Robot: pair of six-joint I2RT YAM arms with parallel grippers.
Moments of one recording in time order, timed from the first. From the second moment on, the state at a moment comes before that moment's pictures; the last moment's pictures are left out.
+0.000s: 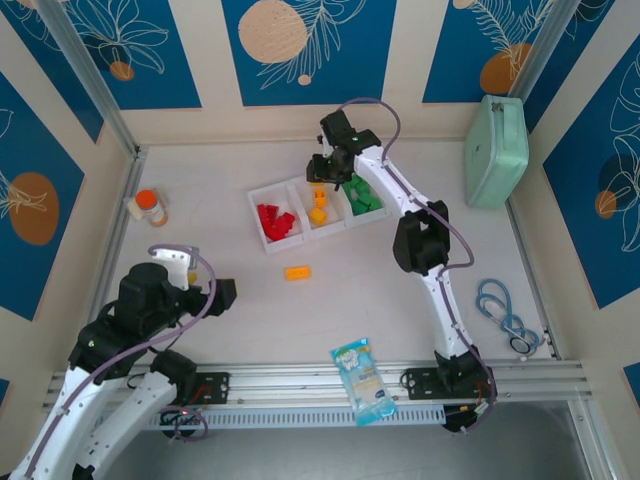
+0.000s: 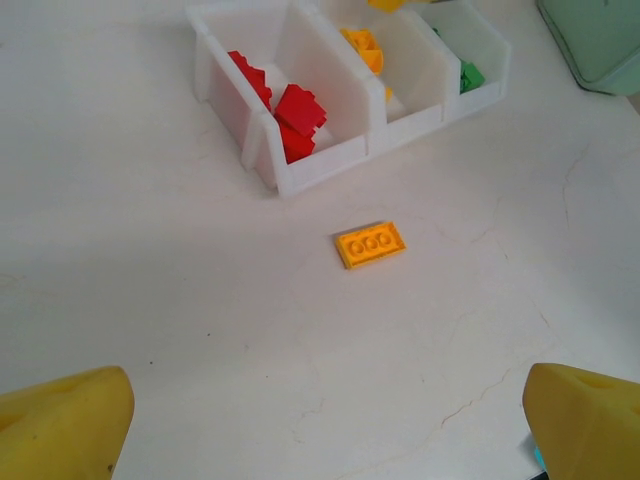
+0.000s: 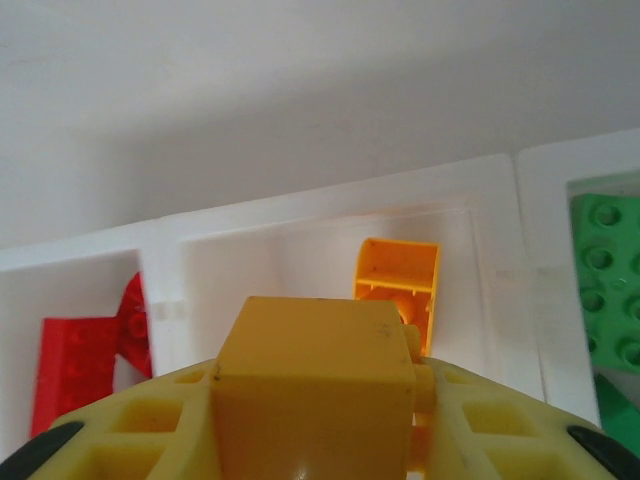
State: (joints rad) left arm -0.46 0.45 0.80 -0.94 0.05 -0.36; right arm 0.47 2.45 2.43 -1.02 -0.19 0.39
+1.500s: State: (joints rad) left arm -0.70 1.42 0.94 -0.73 0.12 -0.64; right arm 0.30 1.29 1.22 -0.96 -0.29 0.40
